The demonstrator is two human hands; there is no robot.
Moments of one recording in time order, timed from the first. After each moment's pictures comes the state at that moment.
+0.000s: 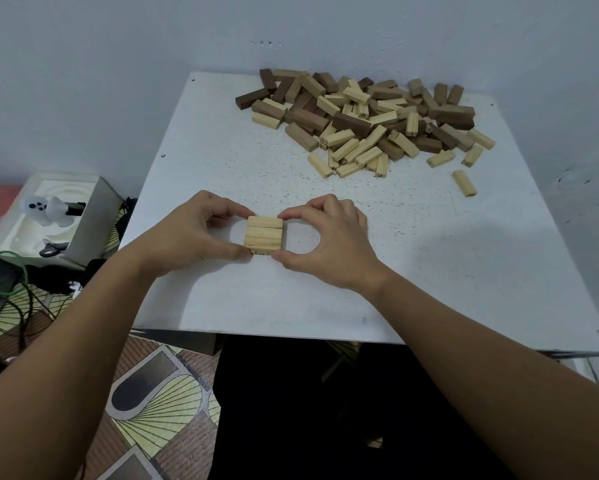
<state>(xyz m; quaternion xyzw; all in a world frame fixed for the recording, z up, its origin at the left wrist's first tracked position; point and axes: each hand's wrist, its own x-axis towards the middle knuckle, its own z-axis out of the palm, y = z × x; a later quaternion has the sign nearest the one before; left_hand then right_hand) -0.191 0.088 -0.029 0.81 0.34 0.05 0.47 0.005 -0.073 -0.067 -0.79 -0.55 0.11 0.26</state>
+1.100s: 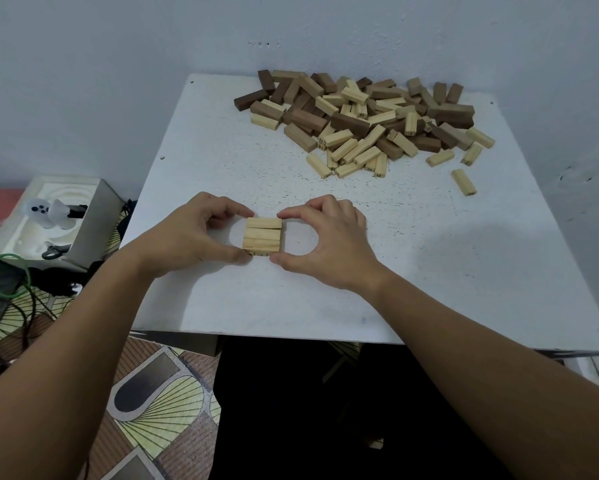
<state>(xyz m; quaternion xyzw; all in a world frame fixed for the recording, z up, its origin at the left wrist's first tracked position) -0.190 0.090 -0.029 0.82 0.34 0.04 0.47 0.006 -0.074 -0.068 -0.79 -0.55 0.11 0.26</state>
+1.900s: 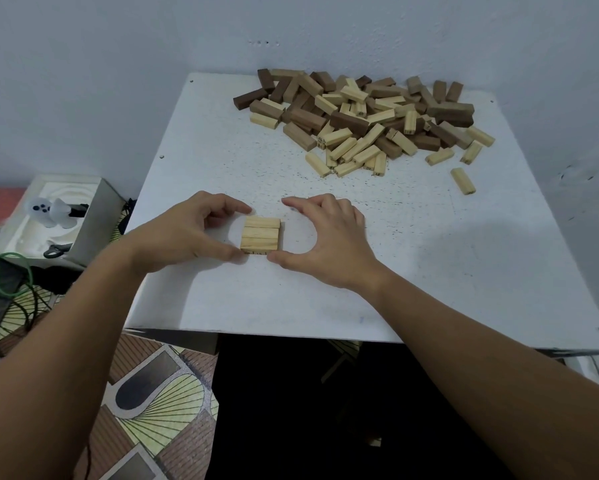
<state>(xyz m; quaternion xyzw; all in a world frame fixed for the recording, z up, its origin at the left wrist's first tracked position) -0.191 0.092 -0.020 0.80 0.34 -0.01 0.49 0.007 -0.075 -0.065 -0.79 -0.54 0.13 0.25</state>
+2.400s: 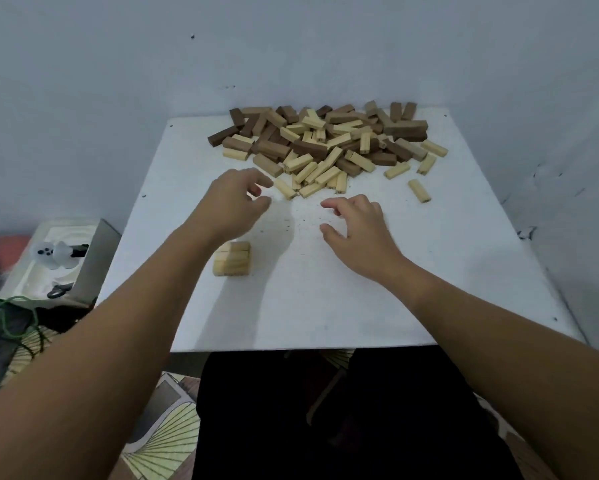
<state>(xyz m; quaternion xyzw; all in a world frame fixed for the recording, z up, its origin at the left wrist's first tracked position) -0.070 0.055 0.011 0.88 0.36 0.12 0.29 0.086 -0.118 -0.052 -0.82 -0.45 0.13 0.31</state>
